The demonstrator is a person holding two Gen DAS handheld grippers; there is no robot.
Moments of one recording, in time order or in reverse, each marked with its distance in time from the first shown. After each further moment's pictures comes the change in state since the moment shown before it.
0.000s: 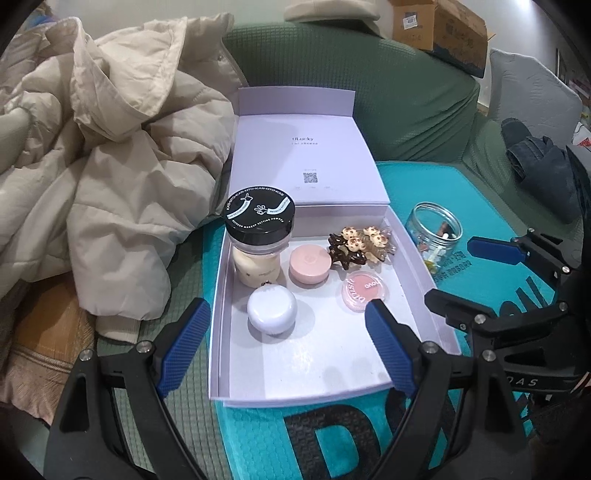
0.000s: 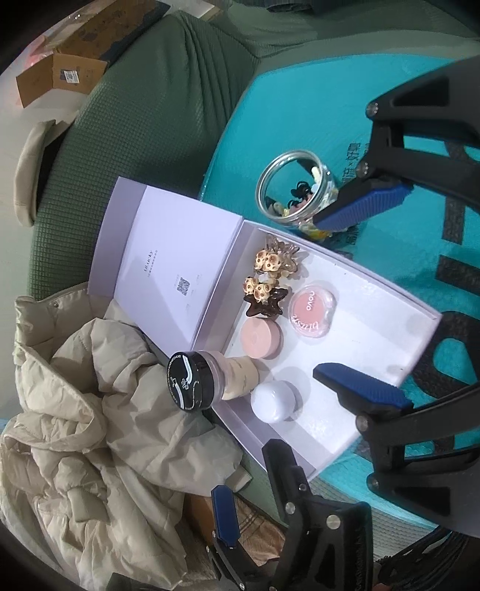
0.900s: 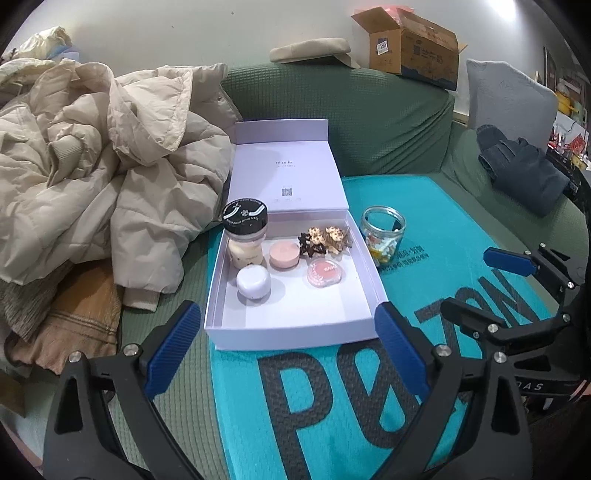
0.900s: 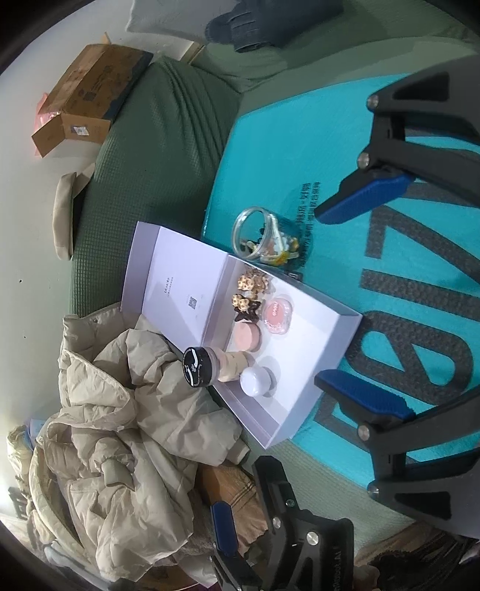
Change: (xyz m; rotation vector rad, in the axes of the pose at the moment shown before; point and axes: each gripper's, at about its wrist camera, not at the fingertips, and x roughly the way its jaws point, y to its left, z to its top) left arm -0.106 -0.047 -0.037 0.010 -0.075 0.037; right arm -0.111 -0.001 -0.063 0.067 -0.095 -0.032
